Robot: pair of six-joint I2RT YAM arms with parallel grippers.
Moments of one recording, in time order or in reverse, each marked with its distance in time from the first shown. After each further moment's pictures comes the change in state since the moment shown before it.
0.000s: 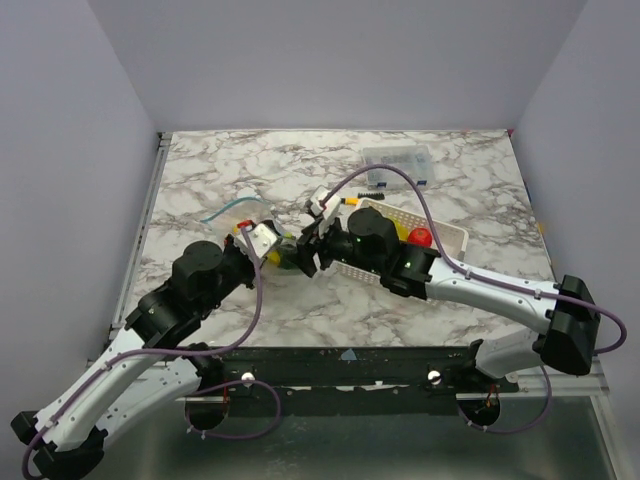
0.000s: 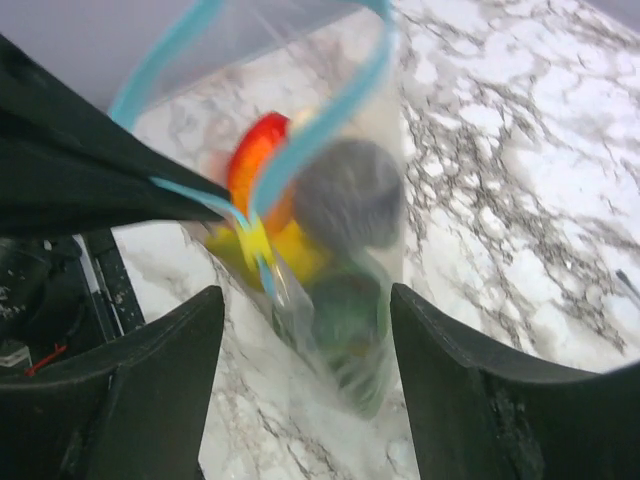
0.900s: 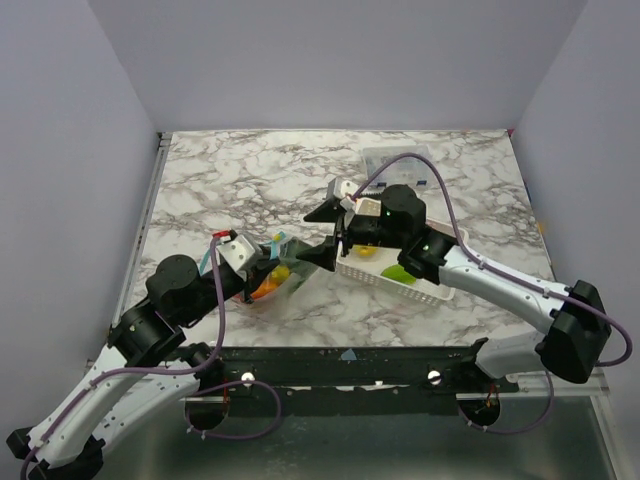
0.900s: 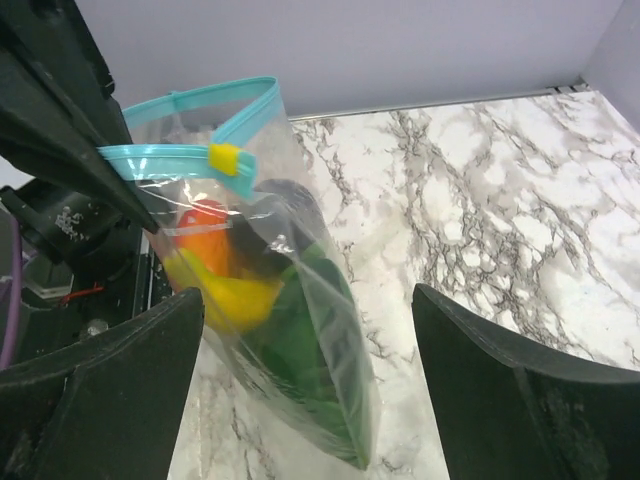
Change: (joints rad) left arm 0.001 -0.137 -0.005 0.029 0.230 -0.247; right arm -0.173 -0.064 -0.119 0.221 -0.497 -0.129
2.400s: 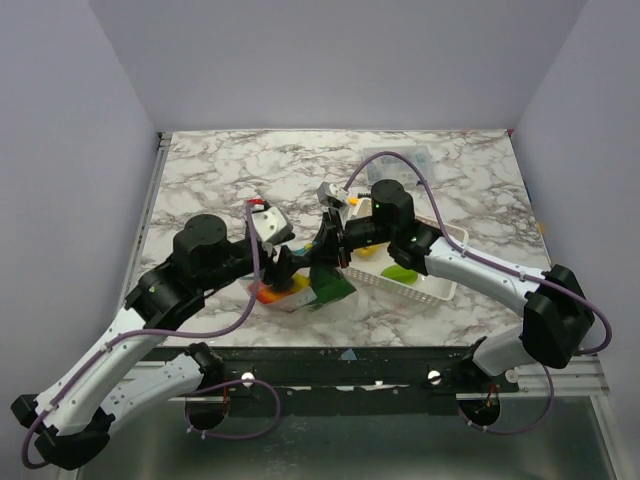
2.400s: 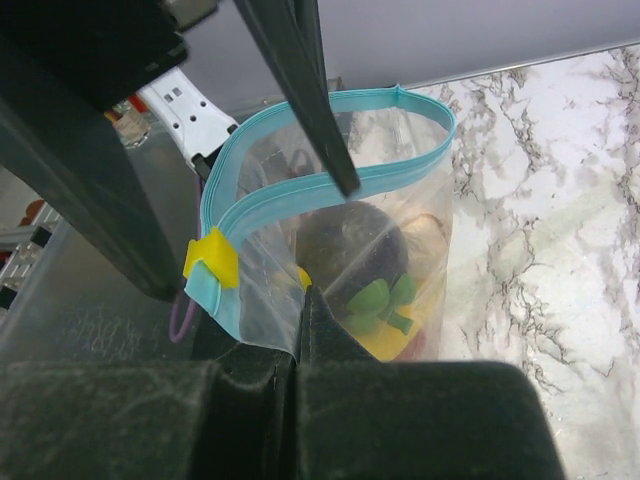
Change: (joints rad) left arm 0.001 0.266 0.225 -0.045 0.132 0.022; right arm -0.093 0.116 0.020 0.021 -0.445 0.266
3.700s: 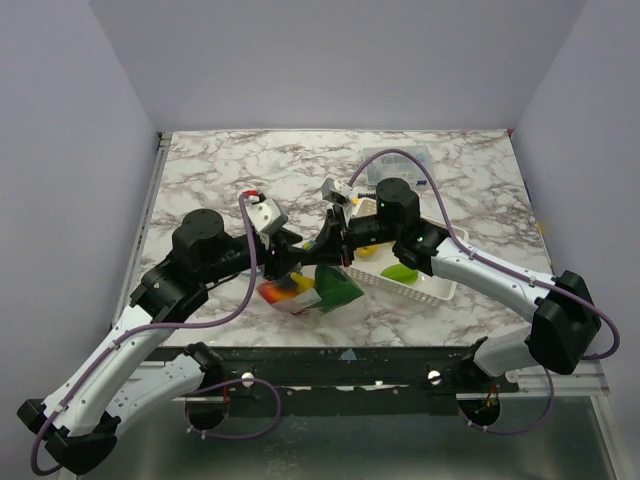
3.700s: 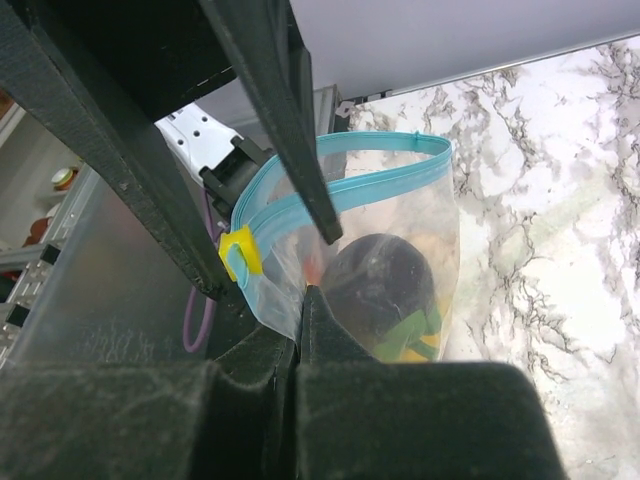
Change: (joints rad) left arm 0.083 0.031 -0.035 0.080 0.143 -0.076; right arm 0.000 -0.042 0.009 -0.045 0.034 0.041
